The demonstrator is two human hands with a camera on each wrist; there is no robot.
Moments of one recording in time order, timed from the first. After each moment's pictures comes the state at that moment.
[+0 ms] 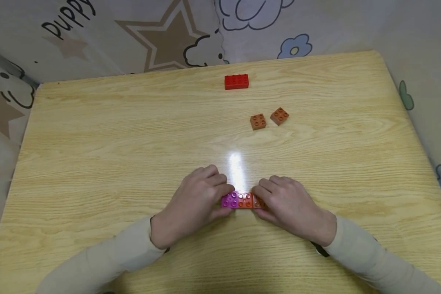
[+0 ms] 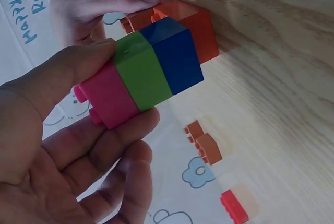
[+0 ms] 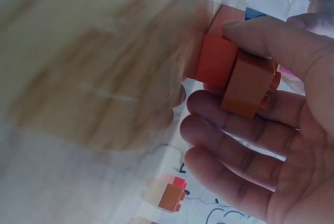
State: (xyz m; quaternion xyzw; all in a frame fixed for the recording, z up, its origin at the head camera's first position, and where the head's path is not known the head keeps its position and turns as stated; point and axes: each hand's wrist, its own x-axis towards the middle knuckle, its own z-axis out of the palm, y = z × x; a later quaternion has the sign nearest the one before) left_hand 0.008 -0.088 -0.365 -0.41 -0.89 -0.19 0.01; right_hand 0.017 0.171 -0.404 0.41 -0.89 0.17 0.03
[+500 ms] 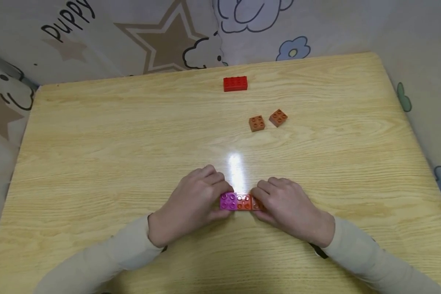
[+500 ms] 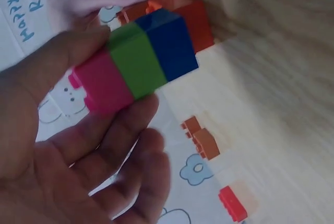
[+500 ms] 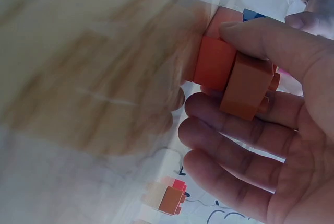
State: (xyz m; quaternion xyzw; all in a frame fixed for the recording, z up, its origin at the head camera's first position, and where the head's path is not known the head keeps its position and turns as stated) left_hand 0.004 -0.088 -0.366 -0.40 -0.89 -0.20 -0.02; right_hand 0.016 0.171 -0.405 0.42 -0.89 0.17 0.03
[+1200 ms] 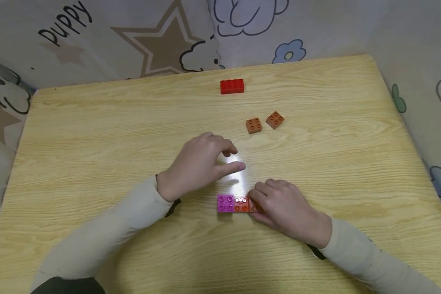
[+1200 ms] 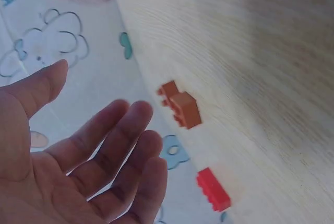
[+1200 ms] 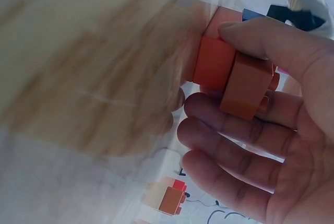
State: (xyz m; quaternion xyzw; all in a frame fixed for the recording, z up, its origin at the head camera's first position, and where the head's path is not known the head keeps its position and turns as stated) left_hand -0.066 -0.067 -0.350 -0.30 -0.91 -0.27 -0.11; right_hand 0.016 0.173 -0.406 0.42 -0.89 0.16 0.03
